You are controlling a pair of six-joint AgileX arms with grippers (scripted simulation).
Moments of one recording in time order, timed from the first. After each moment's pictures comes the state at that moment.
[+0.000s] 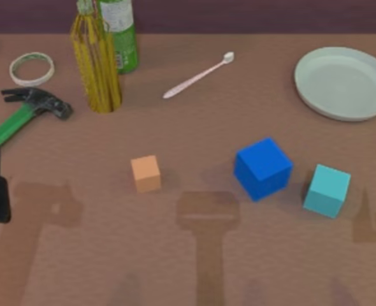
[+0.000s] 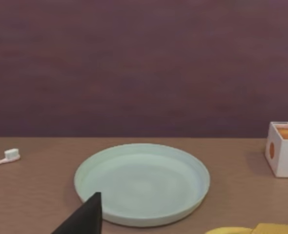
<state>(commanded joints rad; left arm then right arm) -0.09 0.37 0.33 -0.20 0.00 0.15 0.00 0.00 0.00 0.00 0.00 0.00</state>
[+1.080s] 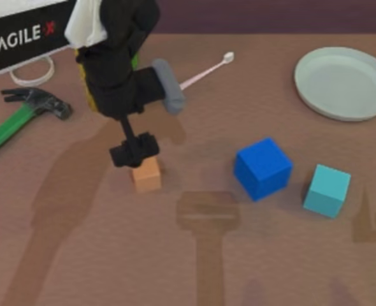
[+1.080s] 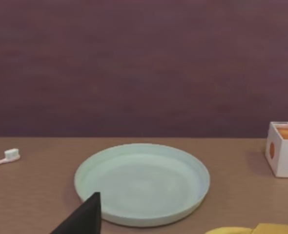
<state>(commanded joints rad) -0.45 2.11 1.70 -1.08 0.01 0.79 0.00 0.00 0.00 0.00 0.00 0.00</state>
